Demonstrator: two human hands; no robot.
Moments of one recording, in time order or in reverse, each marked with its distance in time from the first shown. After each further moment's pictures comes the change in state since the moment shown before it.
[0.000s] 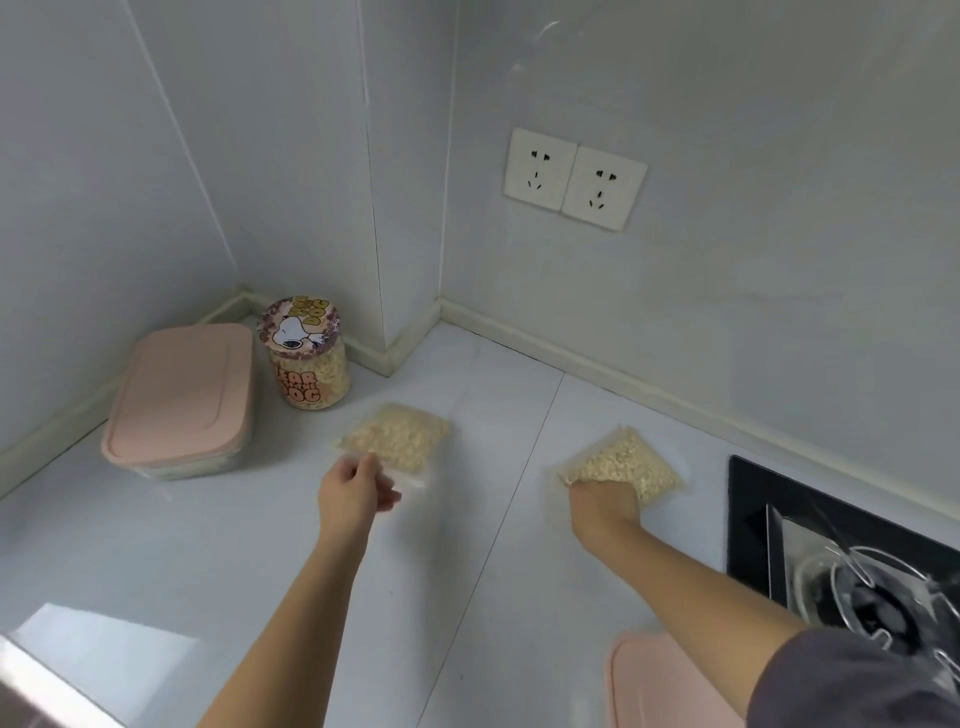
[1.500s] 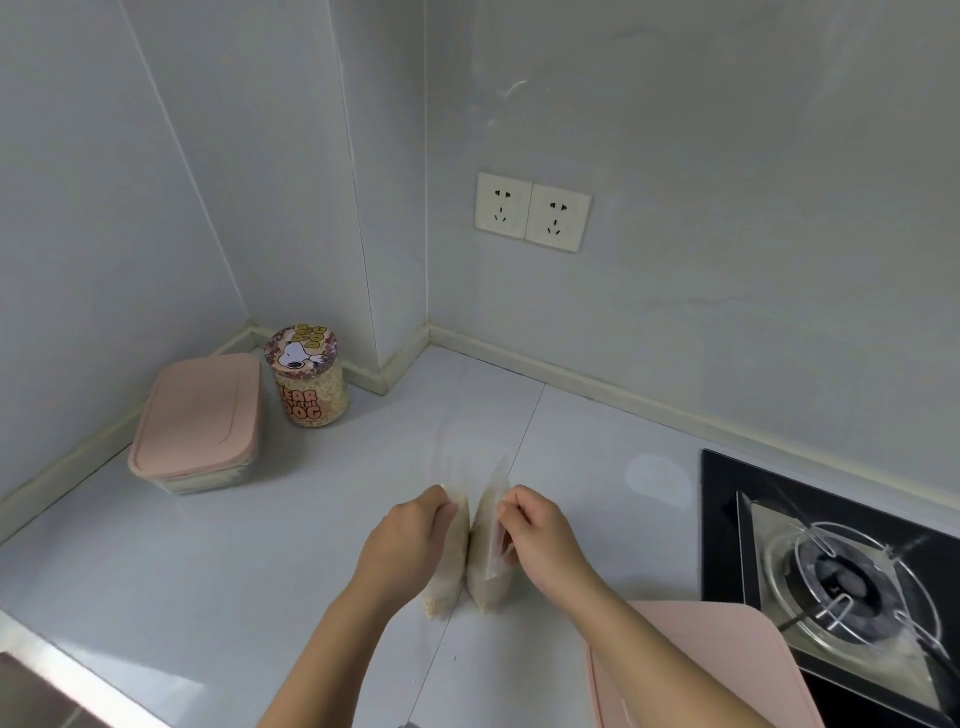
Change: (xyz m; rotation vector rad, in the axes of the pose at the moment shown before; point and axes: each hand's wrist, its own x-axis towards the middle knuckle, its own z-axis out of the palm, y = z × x) left_hand -0.098 -0.004 0.003 0.882 -0.397 0.606; right_hand -0.118 -0.035 -0.028 1.648 0.224 -0.200
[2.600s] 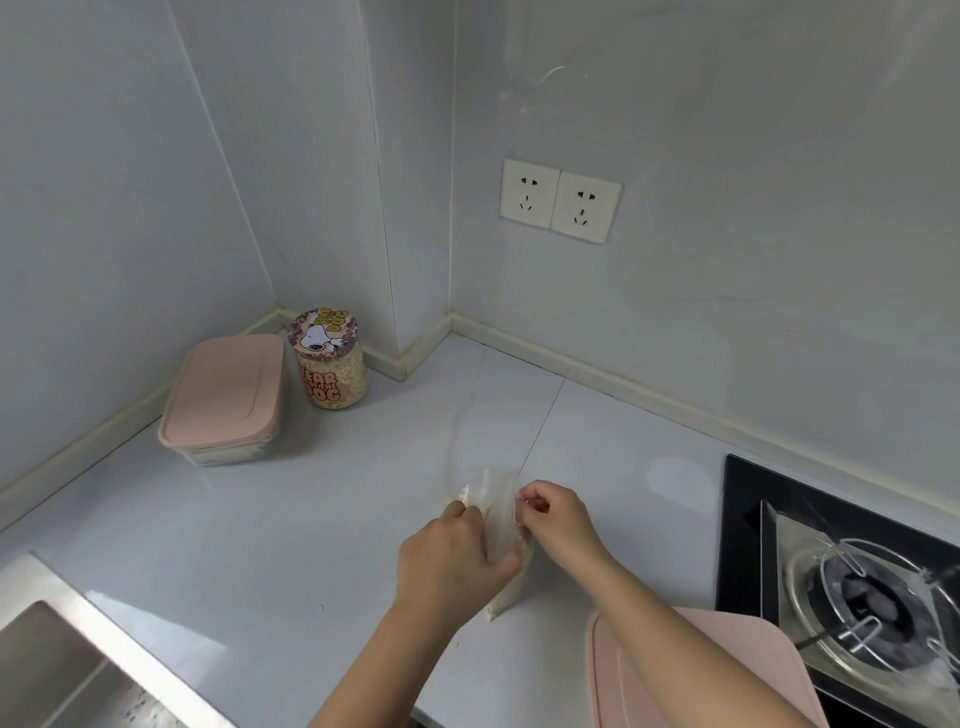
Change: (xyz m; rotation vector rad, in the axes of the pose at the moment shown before) left_hand -0.027 0.049 0.027 0.392 0.022 -0.131; right_hand 0.037 0.033 -0.012 -0.098 0.004 0.040
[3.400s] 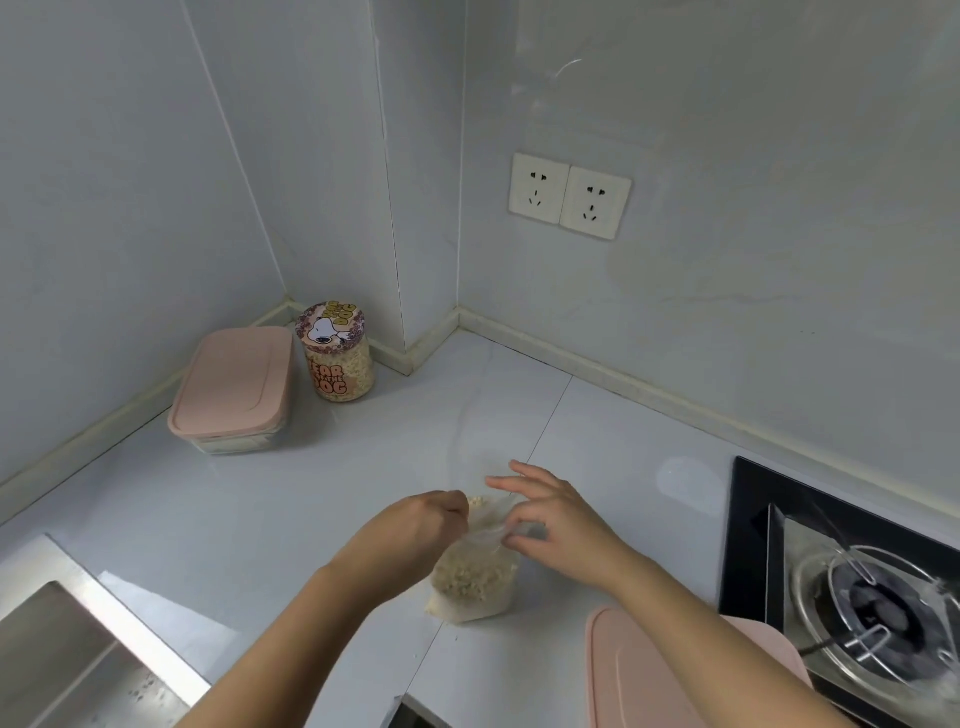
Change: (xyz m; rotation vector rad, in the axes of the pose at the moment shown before) left_hand 0.025 -0.063 -0.016 0.156 0.026 0.673; right_hand -0.006 -0.002 -0.026 -0.508 -0.324 -0.637
